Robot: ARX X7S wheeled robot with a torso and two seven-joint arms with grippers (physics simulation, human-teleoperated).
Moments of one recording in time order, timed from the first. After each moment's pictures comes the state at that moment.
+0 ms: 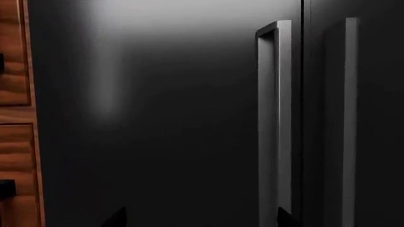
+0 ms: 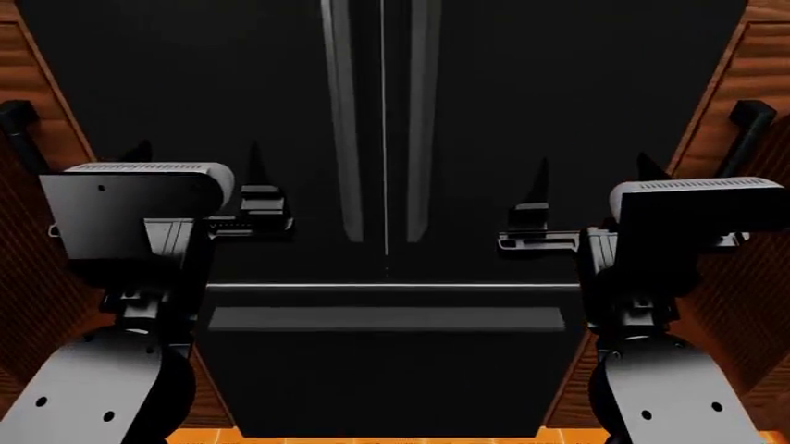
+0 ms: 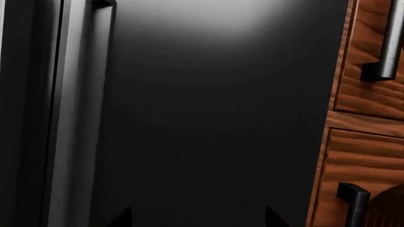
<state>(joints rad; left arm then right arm) -0.52 -0.15 0.03 0.79 -0.23 -1.02 -0.21 0.46 0.17 -0.10 -0.71 0.02 0.91 0.17</state>
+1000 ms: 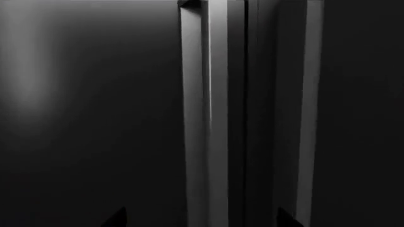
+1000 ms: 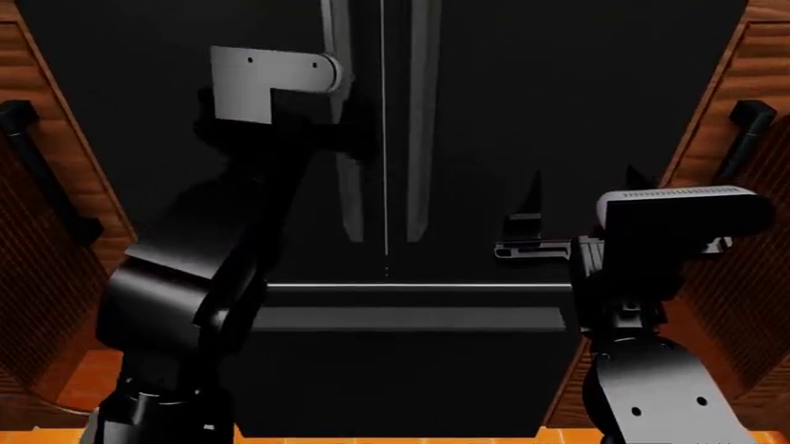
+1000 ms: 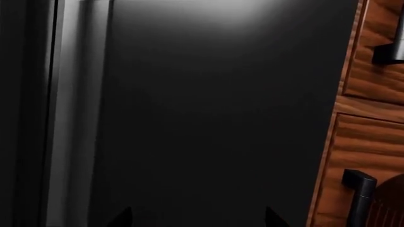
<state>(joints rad) -0.93 -0.07 0.21 0.08 -0.28 -0.79 -0.14 0.44 0.19 -0.12 -0.65 0.05 0.87 0.20</state>
